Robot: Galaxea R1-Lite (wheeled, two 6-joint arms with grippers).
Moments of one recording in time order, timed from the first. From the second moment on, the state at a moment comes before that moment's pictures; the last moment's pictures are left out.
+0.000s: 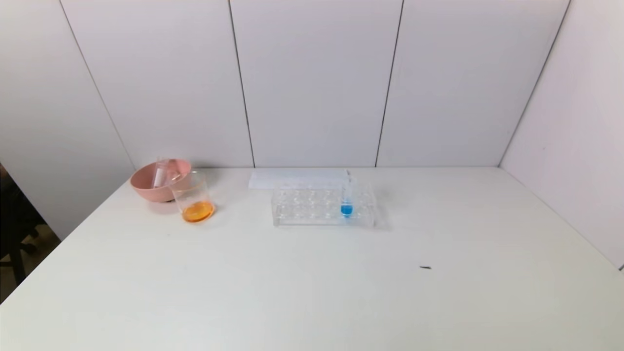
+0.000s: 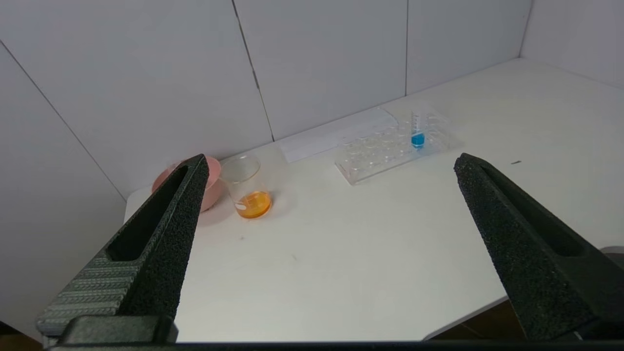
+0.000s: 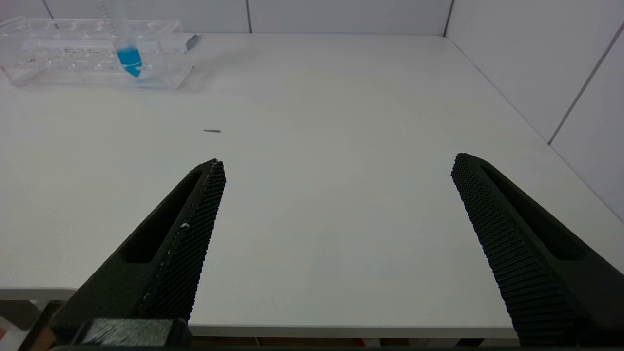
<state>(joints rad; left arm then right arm) 0.00 0.53 -1.11 0.50 -0.36 0.13 0.00 0.00 0.00 0.00 0.00 0.00</state>
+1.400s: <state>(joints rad) -0.01 0.01 -0.50 -0.21 -0.07 0.36 0.00 0.00 0.00 0.00 0.00 0.00</state>
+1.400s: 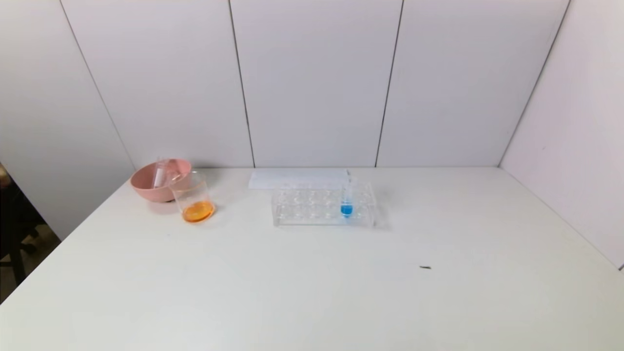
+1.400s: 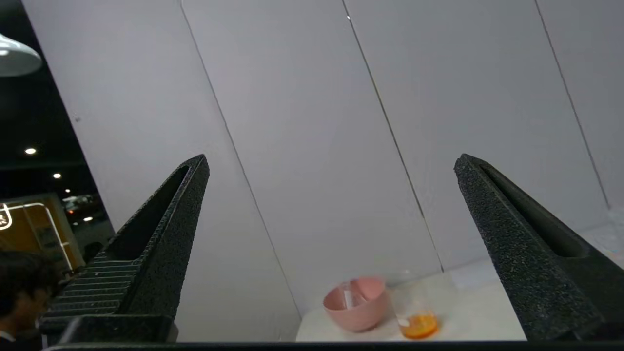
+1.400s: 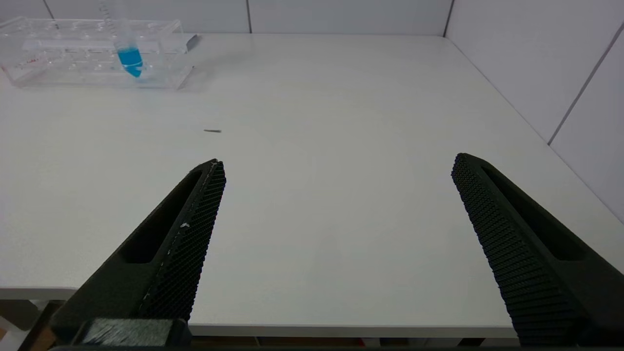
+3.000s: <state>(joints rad) -0.01 0.00 0.00 -0.06 -0.02 0.34 0.00 0.00 0.00 0.00 0.00 0.00</state>
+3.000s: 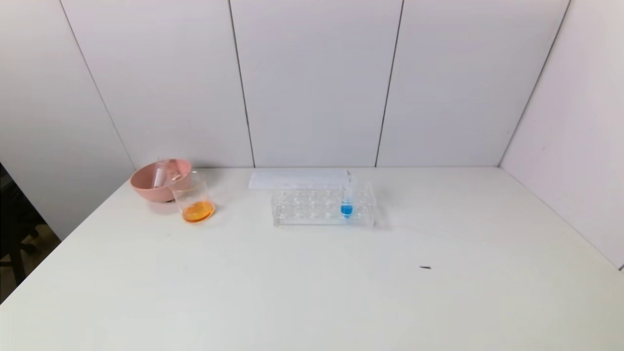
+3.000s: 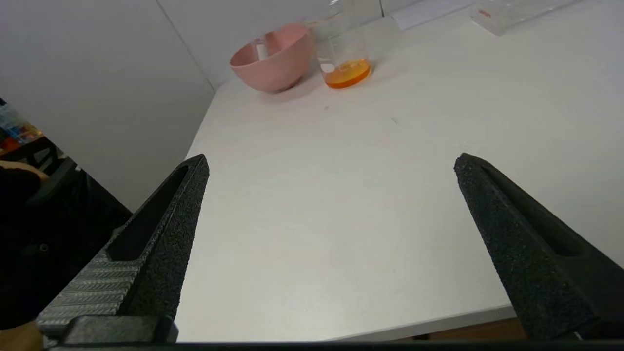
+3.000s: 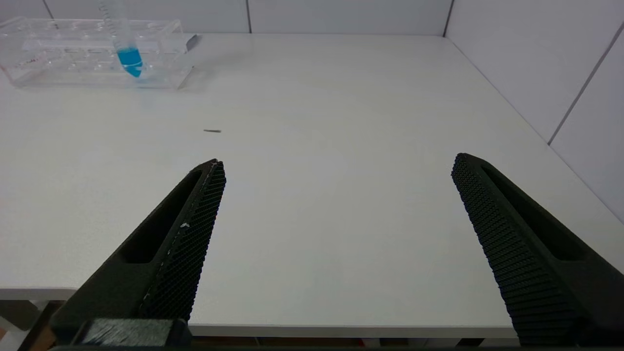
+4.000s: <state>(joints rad) -0.01 0.00 0.00 -0.01 -0.08 0.15 0.00 0.00 0.00 0.00 0.00 0.00</state>
